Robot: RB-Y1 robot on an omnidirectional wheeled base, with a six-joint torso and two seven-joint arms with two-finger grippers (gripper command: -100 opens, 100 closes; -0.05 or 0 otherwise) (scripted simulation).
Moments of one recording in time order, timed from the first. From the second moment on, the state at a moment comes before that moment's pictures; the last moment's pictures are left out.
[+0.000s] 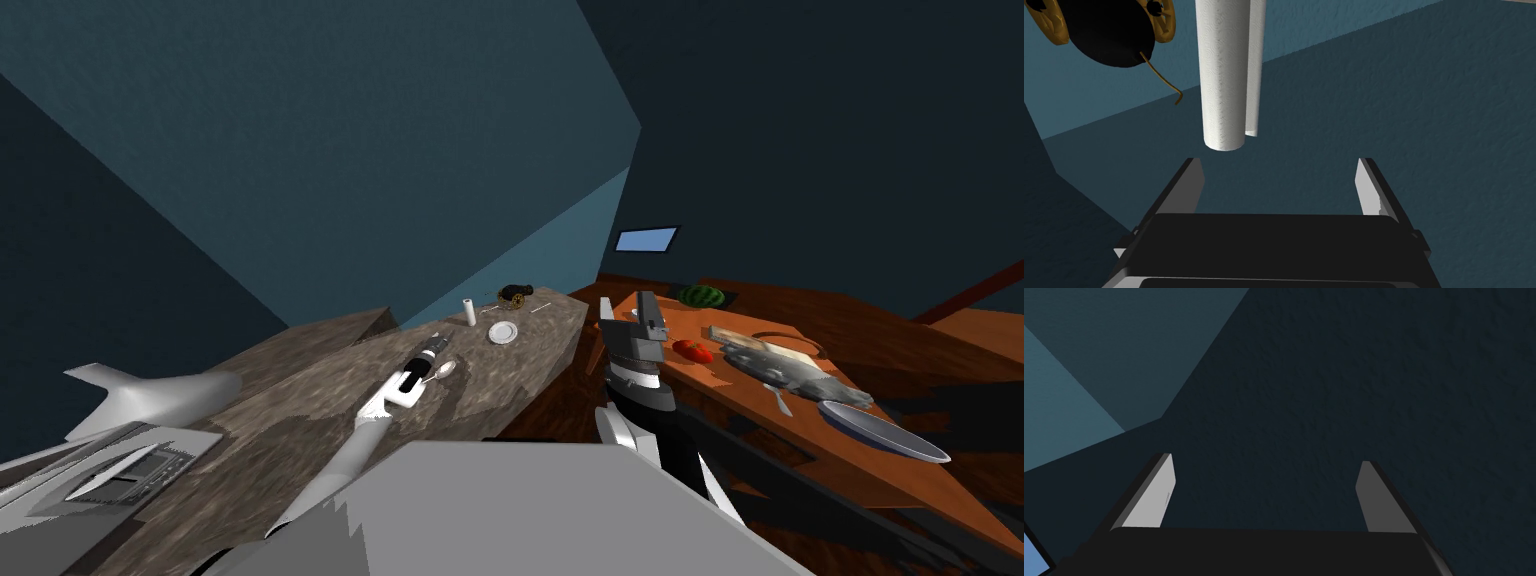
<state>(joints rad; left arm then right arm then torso) 0.00 0.46 0.11 -1.31 -0.46 -0.21 -0.56 0.52 0.04 0.07 -2.38 0.05 -0.64 0.00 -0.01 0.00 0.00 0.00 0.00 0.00</state>
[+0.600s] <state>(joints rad) -0.04 0.47 0.13 -1.27 -0.46 -0.20 -0.56 0.52 0.04 0.07 -2.38 0.05 -0.64 0.00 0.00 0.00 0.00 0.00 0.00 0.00</state>
